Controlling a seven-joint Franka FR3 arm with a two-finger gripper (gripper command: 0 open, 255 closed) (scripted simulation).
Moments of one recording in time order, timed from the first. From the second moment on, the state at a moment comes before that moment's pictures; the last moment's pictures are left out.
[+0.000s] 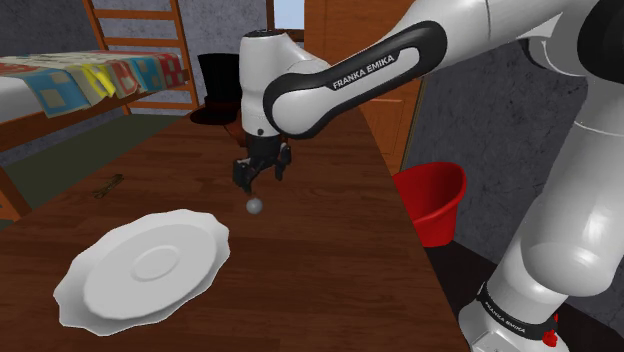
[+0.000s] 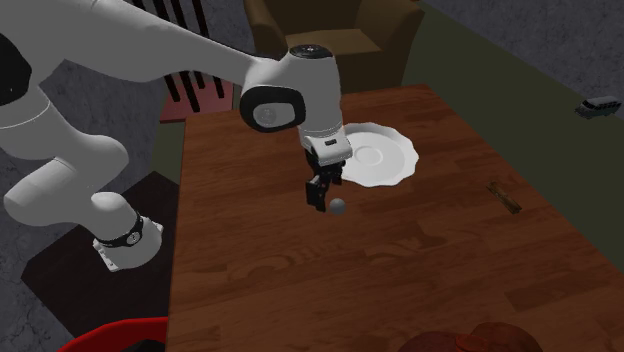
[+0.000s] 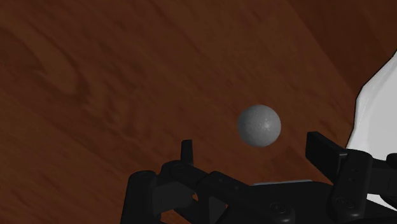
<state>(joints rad) 0.10 0.07 0.46 -1.98 -0.16 2.17 0.56</state>
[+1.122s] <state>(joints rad) 0.14 0.23 0.46 -1.93 -0.26 2.26 0.65</state>
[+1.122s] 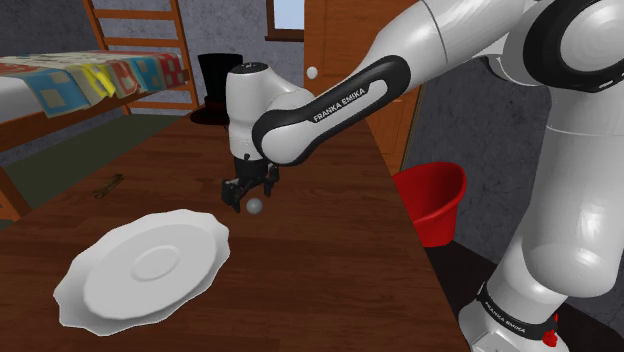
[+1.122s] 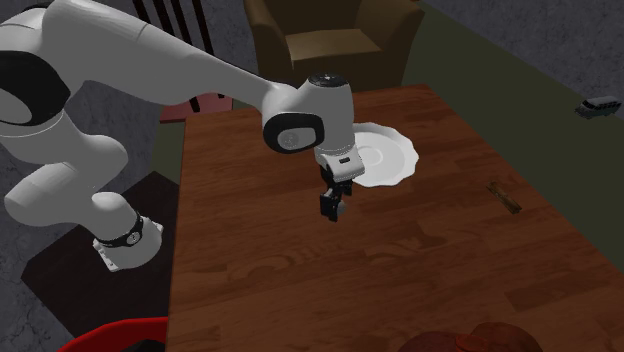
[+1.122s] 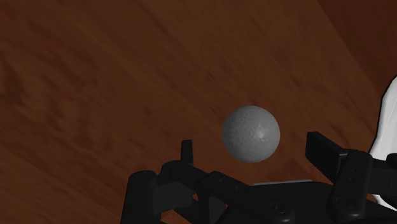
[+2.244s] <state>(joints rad) 0.13 0.20 0.46 -1.89 -0.24 2.19 0.63</state>
